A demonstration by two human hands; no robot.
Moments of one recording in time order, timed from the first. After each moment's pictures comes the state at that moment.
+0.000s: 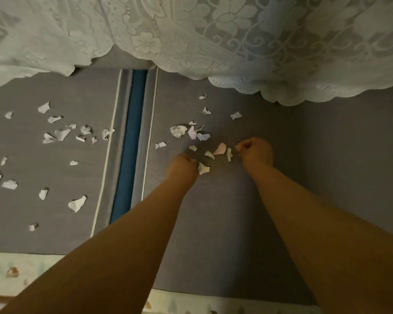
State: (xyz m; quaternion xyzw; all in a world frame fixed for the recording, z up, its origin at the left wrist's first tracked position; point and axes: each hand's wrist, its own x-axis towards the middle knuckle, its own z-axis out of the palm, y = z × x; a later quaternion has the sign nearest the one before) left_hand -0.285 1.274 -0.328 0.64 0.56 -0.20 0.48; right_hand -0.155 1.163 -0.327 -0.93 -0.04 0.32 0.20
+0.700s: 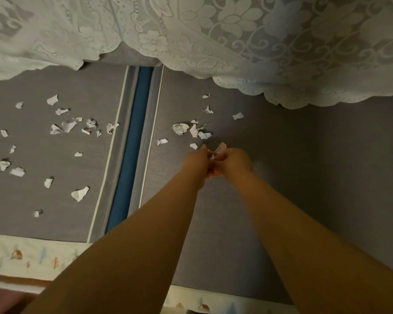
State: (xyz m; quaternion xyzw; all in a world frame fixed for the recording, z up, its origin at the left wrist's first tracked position) left_hand -0.251 1.249 -0.308 0.36 0.65 -0.10 0.67; right_hand -0.195 1.185 -0.318 -0.86 -0.11 0.48 0.17
